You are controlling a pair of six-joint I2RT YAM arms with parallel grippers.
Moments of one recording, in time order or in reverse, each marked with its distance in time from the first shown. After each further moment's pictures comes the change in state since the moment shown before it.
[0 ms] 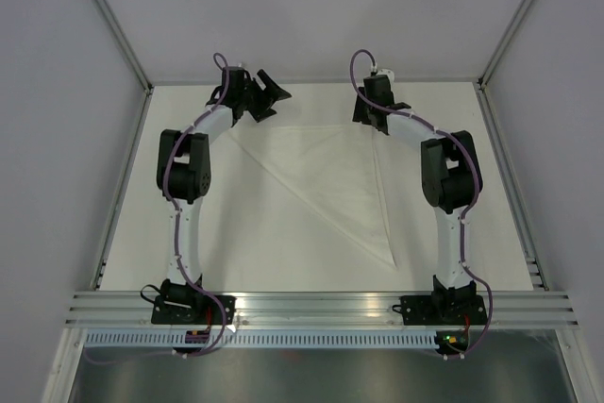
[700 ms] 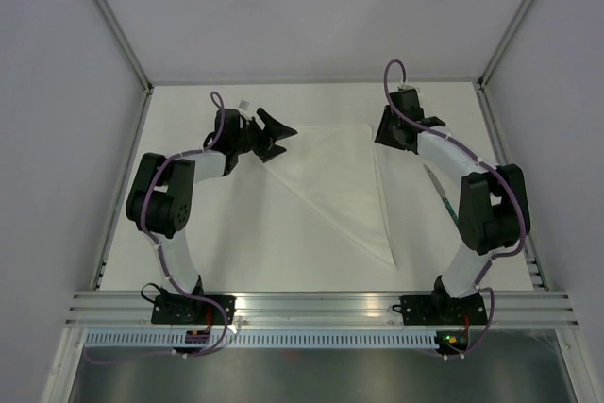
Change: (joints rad) left arm -0.045 -0.441 -0.753 0.407 0.134 -0.177; right arm -0.026 -0.388 -0.314 -0.198 -0.044 0.122
